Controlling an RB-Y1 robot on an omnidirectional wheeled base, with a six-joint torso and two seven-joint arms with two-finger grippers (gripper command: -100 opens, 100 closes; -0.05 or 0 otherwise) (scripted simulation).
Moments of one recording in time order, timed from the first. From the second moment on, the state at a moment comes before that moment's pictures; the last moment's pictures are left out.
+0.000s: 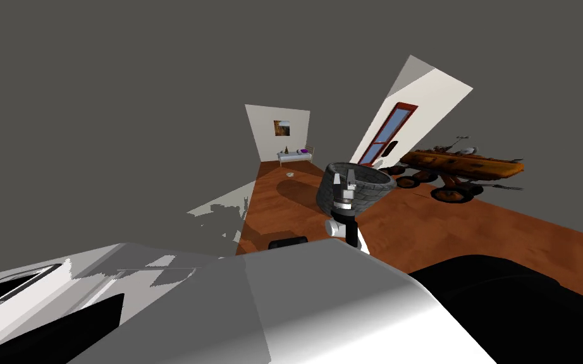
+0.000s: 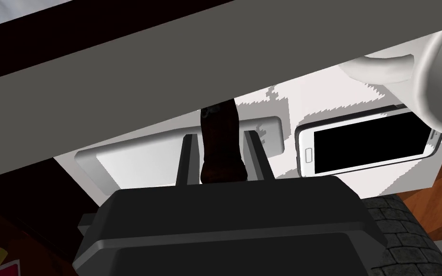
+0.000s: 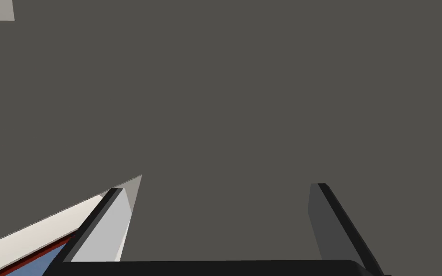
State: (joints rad) left arm -2.23 1.57 1.43 -0.82 4.02 1.68 1.06; right arm 0.46 0.01 -0.05 -2.24 -0.04 -0.64 0.15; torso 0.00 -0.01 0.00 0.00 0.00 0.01
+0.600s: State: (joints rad) left arm -2.25 1.54 1.38 -0.87 4.03 1.68 0.91; right arm 0.46 0.01 -0.05 -2.24 -0.04 -0.64 0.15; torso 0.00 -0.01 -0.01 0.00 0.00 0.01
